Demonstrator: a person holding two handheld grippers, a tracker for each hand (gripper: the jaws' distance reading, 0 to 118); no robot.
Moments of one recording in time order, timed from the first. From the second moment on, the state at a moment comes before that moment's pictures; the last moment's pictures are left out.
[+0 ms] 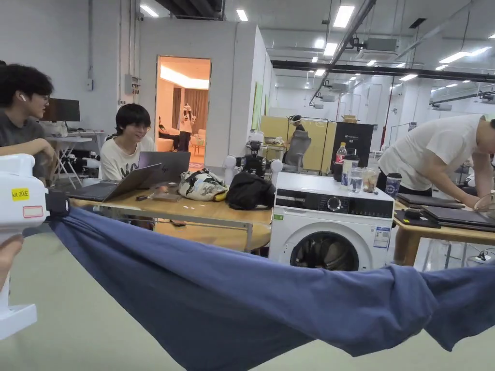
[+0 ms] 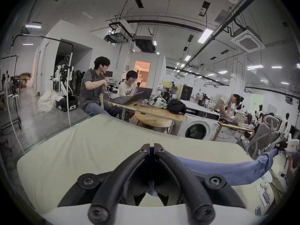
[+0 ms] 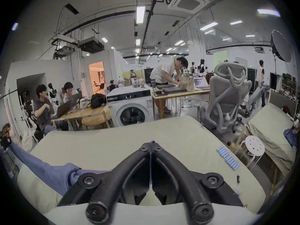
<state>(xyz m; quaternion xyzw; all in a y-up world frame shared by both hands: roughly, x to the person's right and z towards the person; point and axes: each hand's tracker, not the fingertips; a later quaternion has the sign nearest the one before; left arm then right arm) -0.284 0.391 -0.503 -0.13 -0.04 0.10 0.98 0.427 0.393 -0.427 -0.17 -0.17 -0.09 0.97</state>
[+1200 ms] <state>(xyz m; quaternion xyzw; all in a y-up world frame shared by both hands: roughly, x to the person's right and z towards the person) -0.325 0.162 -0.193 -0.32 -0.04 0.07 0.95 0.410 0.137 -0.123 -0.31 -0.14 -0.15 0.93</state>
